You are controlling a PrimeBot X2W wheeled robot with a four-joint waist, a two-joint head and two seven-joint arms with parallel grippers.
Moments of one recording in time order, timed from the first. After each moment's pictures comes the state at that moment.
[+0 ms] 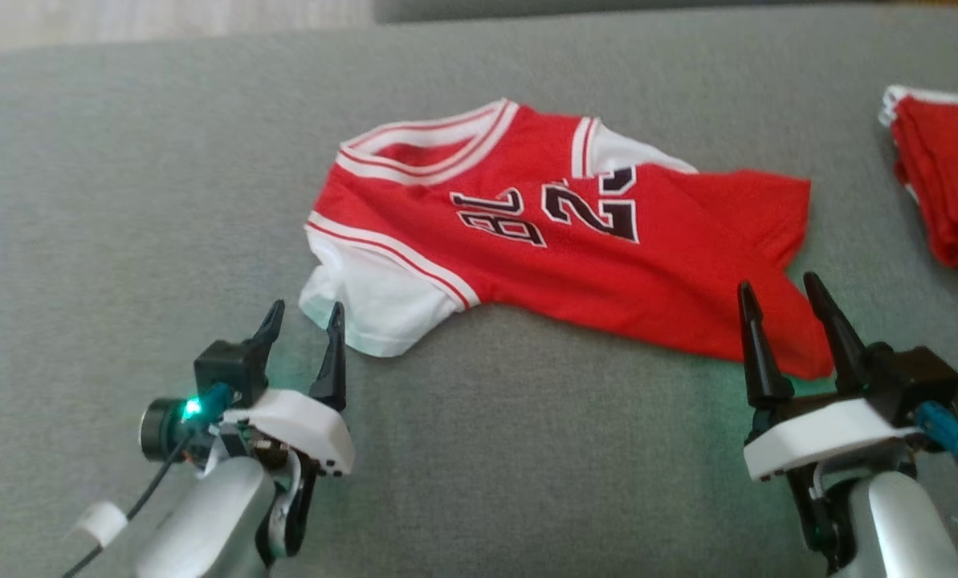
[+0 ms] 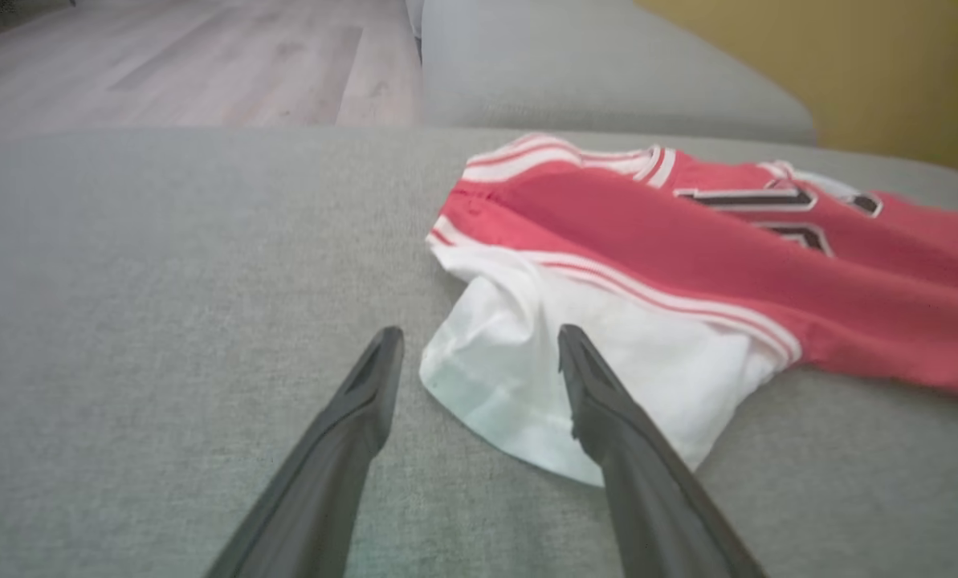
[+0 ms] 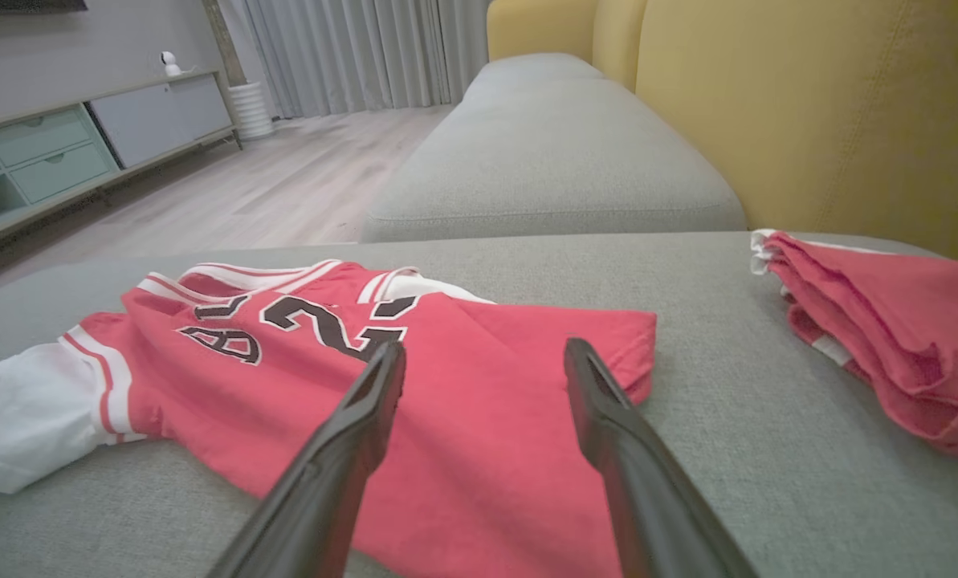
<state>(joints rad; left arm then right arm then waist) -0.36 0.28 -0.64 0.41 -0.64 0.21 -0.10 -0.06 -0.04 0.02 0.10 0.10 0.13 -0.07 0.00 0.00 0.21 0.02</state>
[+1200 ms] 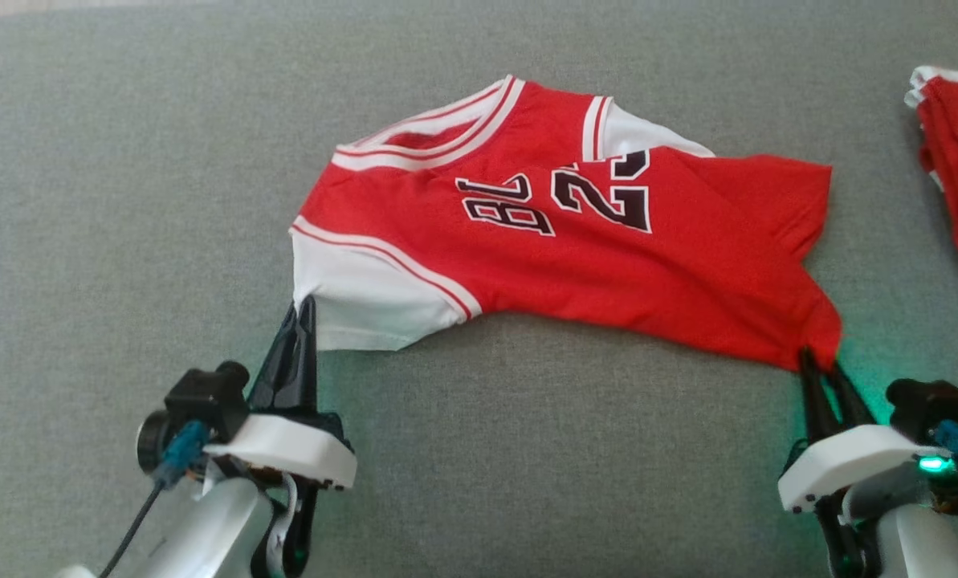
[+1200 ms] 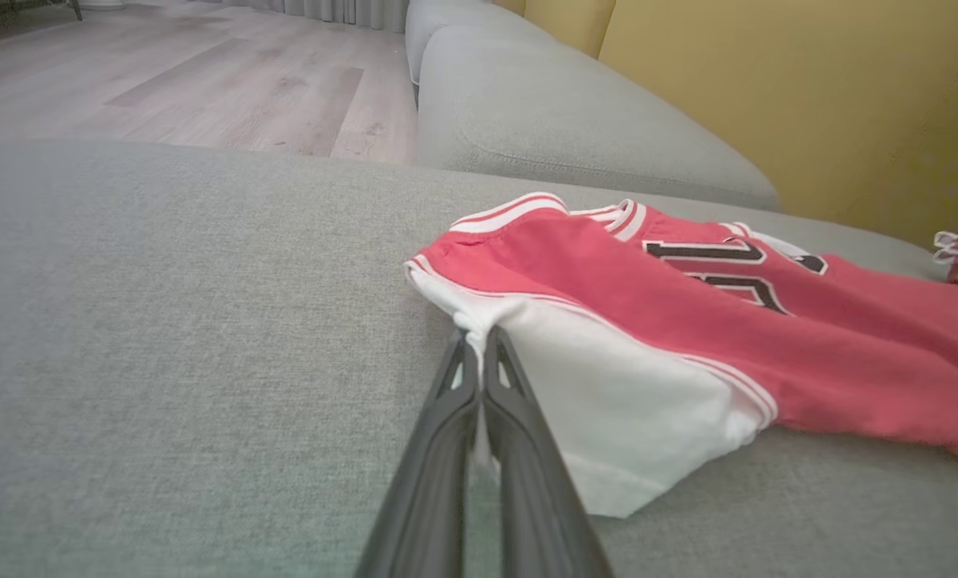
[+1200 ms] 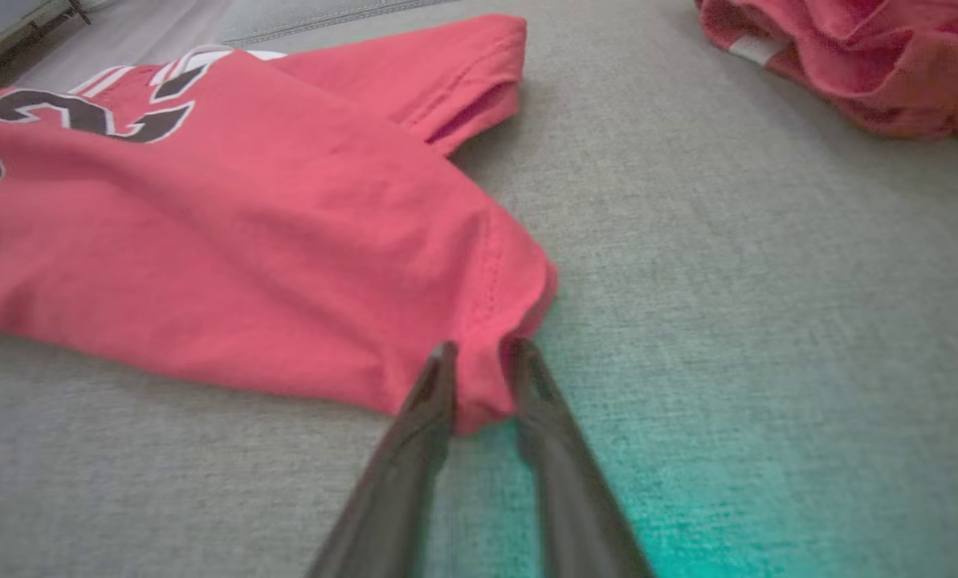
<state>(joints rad) -0.29 0.30 -0.61 0.27 -0.66 0.21 -0.21 -0.06 -0.04 -0.12 0.32 0.14 0.13 0.00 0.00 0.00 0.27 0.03</state>
